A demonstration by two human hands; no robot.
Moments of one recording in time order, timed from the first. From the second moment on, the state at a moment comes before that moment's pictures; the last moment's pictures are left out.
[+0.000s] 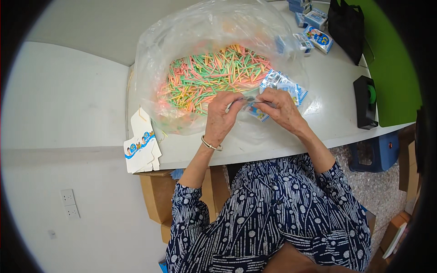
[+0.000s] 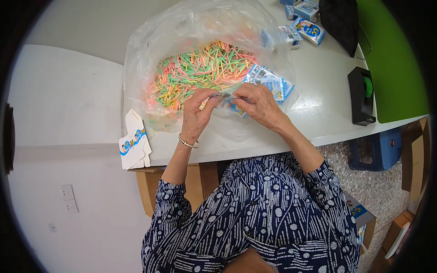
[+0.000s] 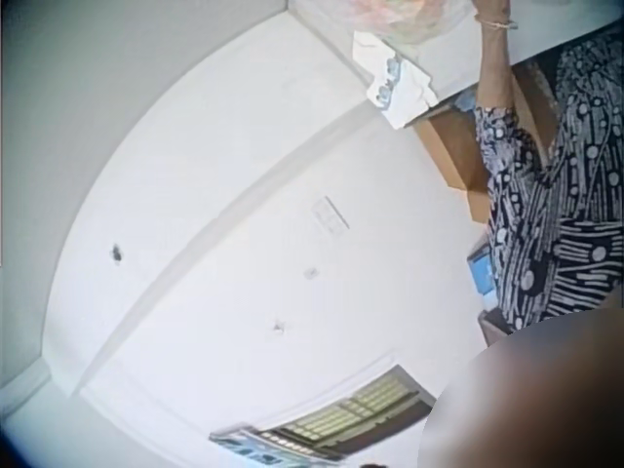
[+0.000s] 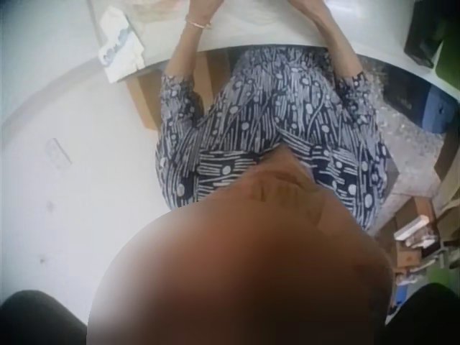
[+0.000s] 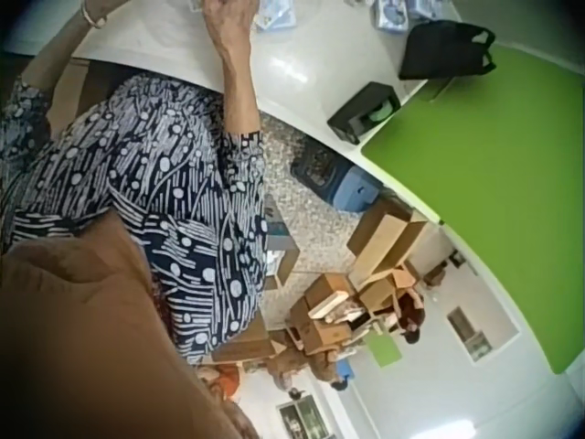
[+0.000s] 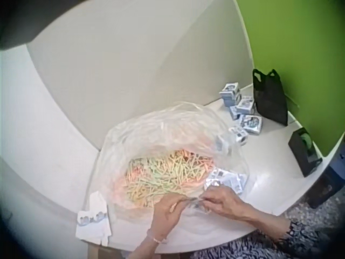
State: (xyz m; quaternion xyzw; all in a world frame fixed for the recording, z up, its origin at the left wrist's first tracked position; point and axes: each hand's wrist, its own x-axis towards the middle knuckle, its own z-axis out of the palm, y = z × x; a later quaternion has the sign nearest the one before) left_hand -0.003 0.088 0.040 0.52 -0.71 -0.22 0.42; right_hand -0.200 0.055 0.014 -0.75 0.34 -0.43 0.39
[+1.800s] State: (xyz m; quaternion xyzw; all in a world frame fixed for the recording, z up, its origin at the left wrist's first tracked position) left_hand 0.155 0.044 0.000 0.60 -0.77 0.20 -0.08; right_hand -0.170 0.056 -0.021 -0.70 0.34 -0.32 0.54
